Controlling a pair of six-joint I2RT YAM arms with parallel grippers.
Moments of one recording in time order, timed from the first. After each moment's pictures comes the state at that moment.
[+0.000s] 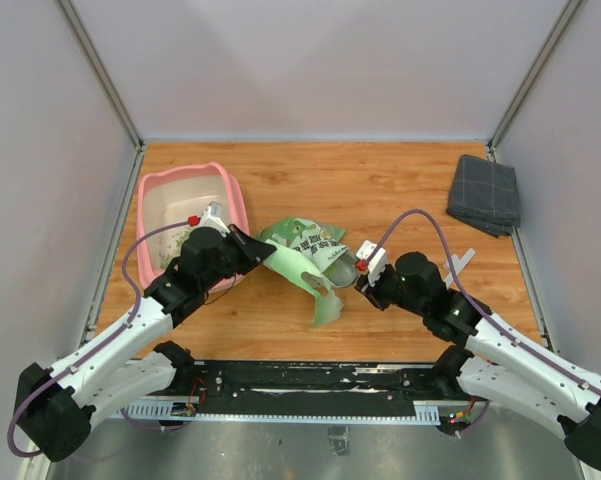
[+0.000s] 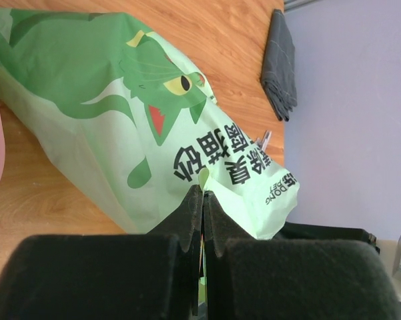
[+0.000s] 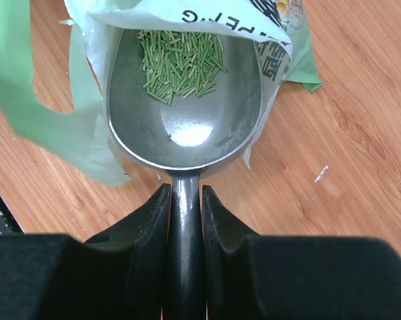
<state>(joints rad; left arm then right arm) -0.59 0.87 0.59 -0.07 -0.04 -1.05 0.80 0.77 0.54 -0.28 -0.07 -0.21</state>
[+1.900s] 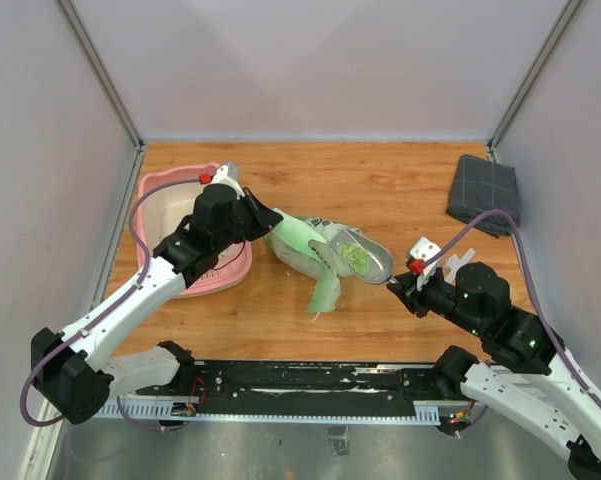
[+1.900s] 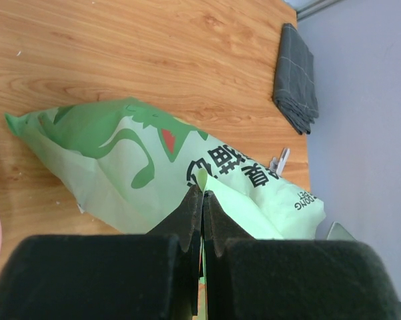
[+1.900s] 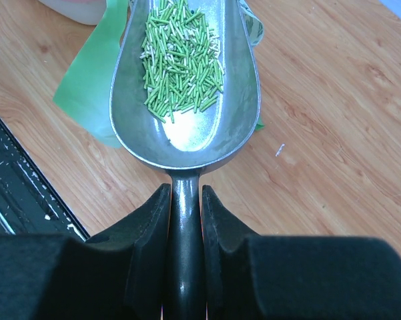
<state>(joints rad) -0.58 1.12 0.96 -0.23 -0.07 -0.86 0.80 0.46 0.80 -0.71 0.02 -0.12</state>
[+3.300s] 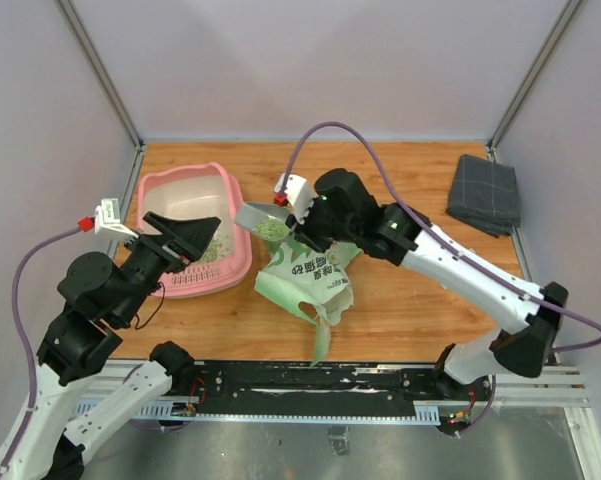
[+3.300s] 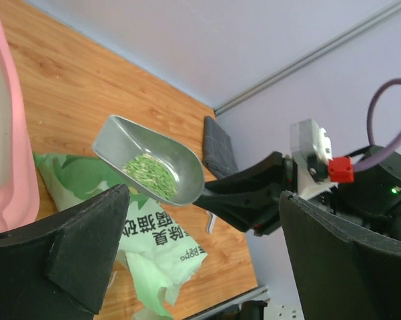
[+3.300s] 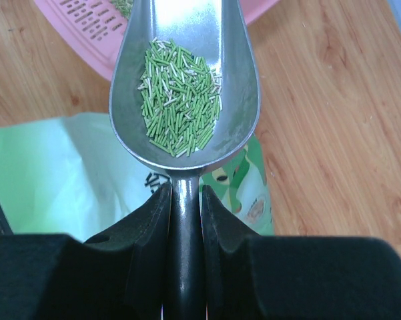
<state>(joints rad) -0.58 0.52 1.05 -0.55 -0.23 -0.89 0.93 1.39 1.47 -0.66 -0.08 -0.24</state>
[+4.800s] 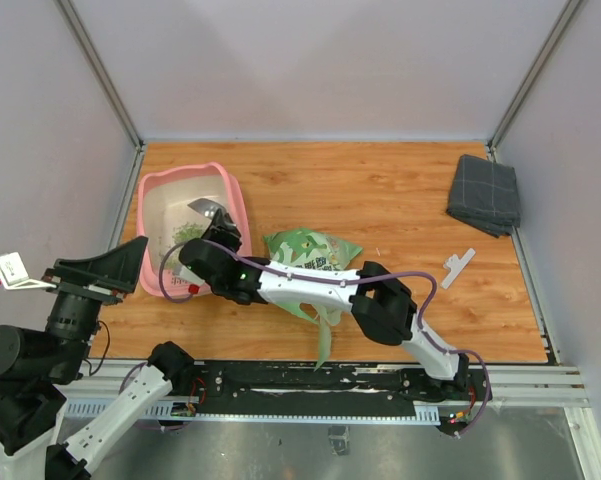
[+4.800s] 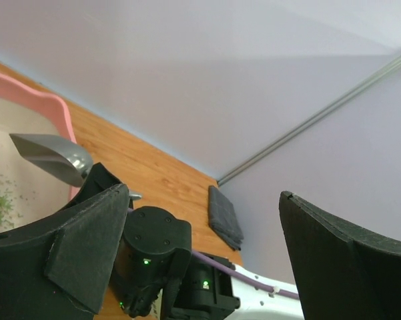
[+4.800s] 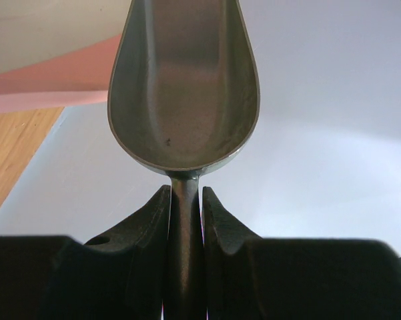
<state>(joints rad) -0.58 0.28 1.20 -0.71 -0.44 -0.77 1.28 2.25 1.92 -0.15 0.85 -1.81</state>
